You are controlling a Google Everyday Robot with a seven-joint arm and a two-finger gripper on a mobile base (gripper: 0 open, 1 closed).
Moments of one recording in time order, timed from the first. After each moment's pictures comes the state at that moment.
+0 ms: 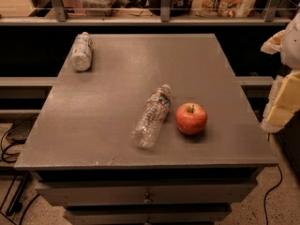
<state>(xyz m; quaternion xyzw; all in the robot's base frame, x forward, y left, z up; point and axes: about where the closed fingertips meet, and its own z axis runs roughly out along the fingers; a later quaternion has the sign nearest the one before) 0.438 -0.217 0.976 -0.60 0.78 -0.03 0.16</state>
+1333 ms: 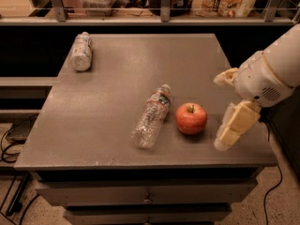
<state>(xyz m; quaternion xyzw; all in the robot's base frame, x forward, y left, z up) 0.448 -0.145 0.897 -0.62 0.74 0.13 0.22</state>
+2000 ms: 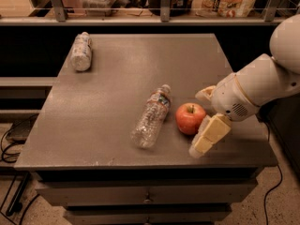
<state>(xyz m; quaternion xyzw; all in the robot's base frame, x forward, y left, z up) 0.458 -0.108 0.845 -0.59 0.75 0.20 0.23</state>
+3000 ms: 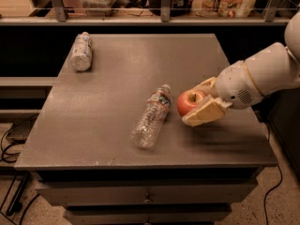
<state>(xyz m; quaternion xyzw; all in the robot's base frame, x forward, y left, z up) 0.474 -0.100 0.875 -0.57 0.73 0.25 0.28</state>
